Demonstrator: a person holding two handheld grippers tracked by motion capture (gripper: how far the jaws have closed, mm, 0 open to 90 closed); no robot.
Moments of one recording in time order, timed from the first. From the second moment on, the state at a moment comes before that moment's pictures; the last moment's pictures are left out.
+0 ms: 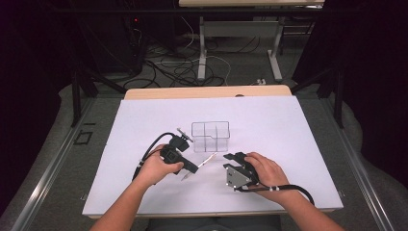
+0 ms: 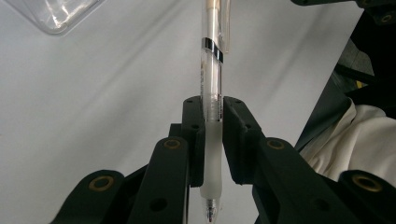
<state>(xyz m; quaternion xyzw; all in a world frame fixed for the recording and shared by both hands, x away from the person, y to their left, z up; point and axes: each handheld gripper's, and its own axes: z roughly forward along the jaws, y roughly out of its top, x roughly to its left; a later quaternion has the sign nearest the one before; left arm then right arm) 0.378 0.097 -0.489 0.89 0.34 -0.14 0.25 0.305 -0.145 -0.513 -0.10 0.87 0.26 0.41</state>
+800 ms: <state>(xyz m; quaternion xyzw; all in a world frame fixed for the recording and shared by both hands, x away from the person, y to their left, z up) 0.380 0.070 -0.481 0.90 0.33 -0.15 0.24 0.305 -0.105 -0.519 -0.23 0.85 0.15 0.44</state>
